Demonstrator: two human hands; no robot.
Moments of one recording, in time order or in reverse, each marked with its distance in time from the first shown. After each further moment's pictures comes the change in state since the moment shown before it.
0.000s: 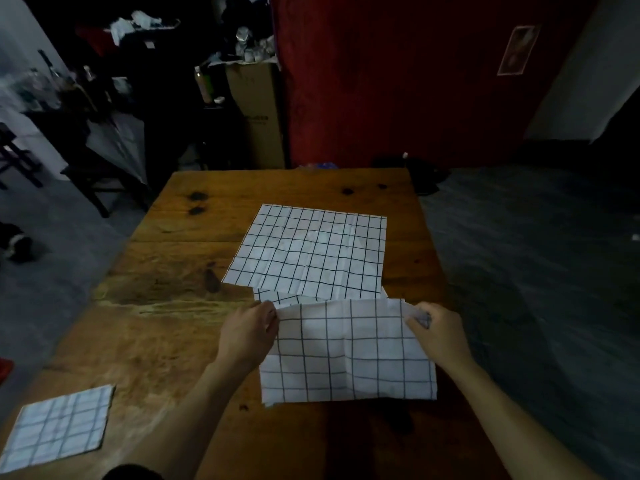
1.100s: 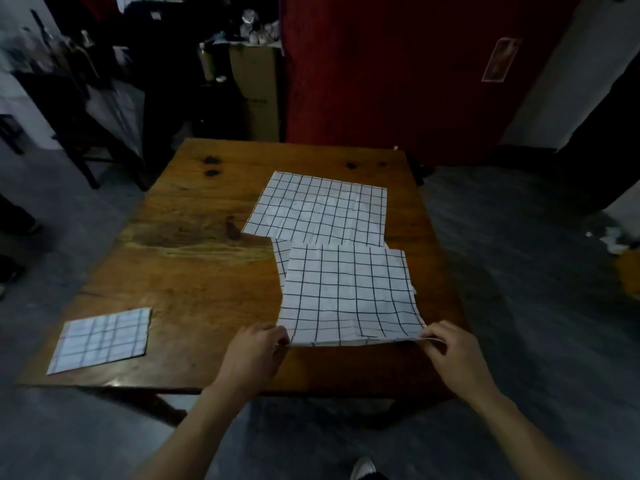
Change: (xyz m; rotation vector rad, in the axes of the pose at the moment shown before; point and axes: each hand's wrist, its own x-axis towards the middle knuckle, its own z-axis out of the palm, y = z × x) left_hand -0.191 -0.029 -0.025 -0.079 -0.160 0.182; right_hand -0.201 -0.012 0.008 -0.125 -0.015 -0.170
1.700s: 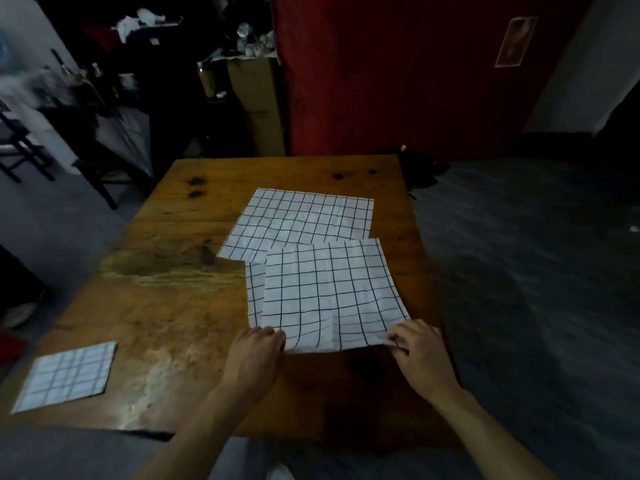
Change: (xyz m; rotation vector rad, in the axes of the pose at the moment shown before) left_hand 0.098 0.079 0.034 0.230 -0.064 -0.126; right_hand 0.081 0.063 -0.008 -0.029 -0.045 -0.097
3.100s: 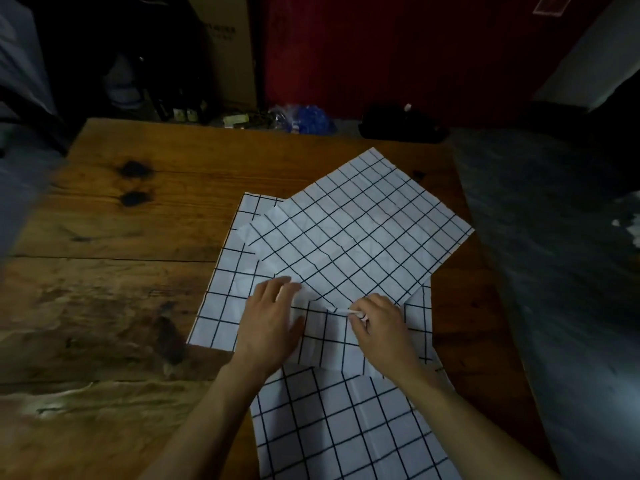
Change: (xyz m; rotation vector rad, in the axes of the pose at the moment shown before) left_hand 0.326 -0.175 0.054 -0.300 0.123 0.059; right_hand 0.344 -0.038 0.159 0.016 -0.030 0.033
